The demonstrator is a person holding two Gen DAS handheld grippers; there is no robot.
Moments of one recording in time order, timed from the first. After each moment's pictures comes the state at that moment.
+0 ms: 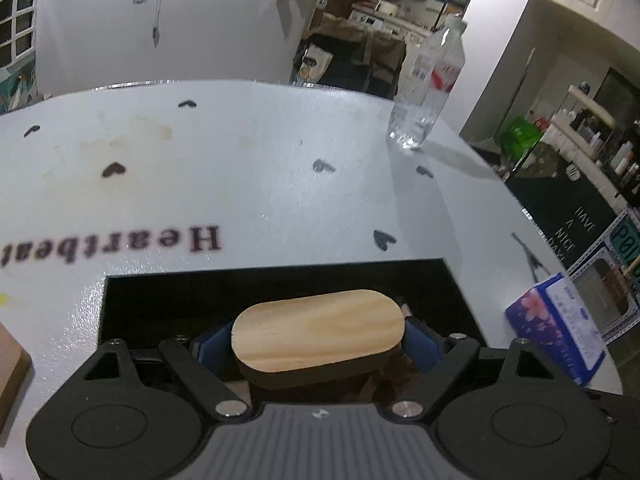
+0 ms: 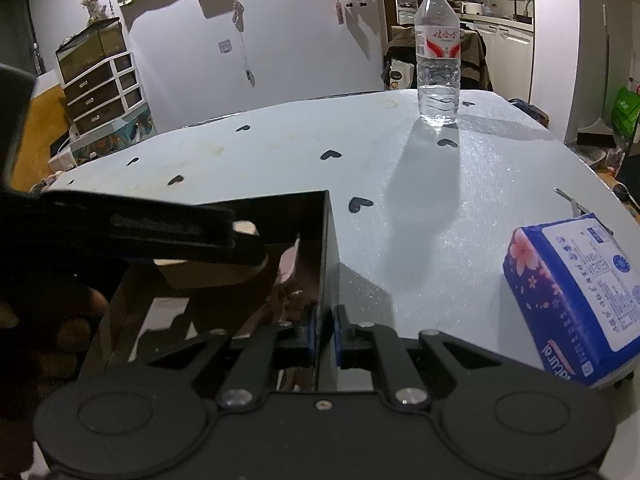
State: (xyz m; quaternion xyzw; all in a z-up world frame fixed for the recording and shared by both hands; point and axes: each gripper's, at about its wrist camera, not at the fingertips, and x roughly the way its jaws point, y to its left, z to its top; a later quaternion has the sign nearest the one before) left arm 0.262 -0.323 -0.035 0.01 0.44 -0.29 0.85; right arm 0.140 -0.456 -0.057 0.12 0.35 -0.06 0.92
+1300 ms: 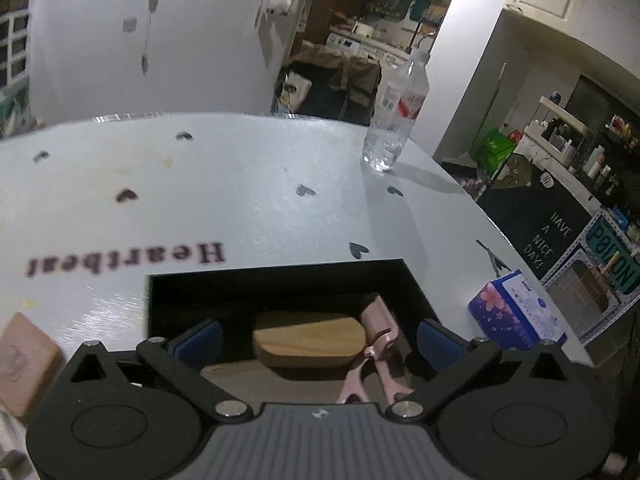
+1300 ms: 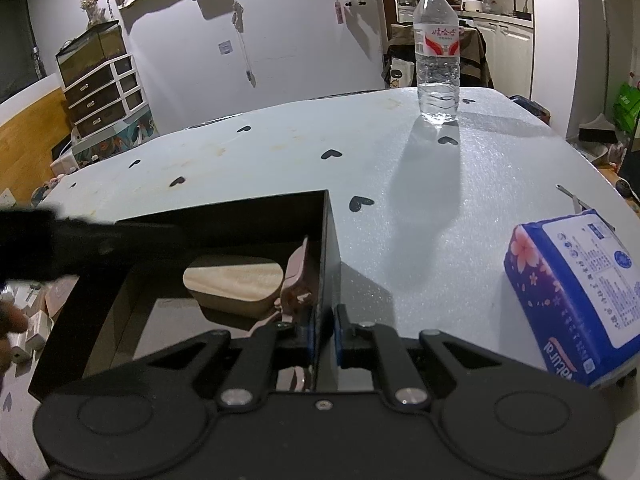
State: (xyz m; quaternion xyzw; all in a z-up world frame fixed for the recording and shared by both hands) left arm 0.222 -0.286 0.004 0.01 0.39 -0.32 0.86; right arm 0.140 -0.459 -0.059 0.13 0.35 -0.06 0.92
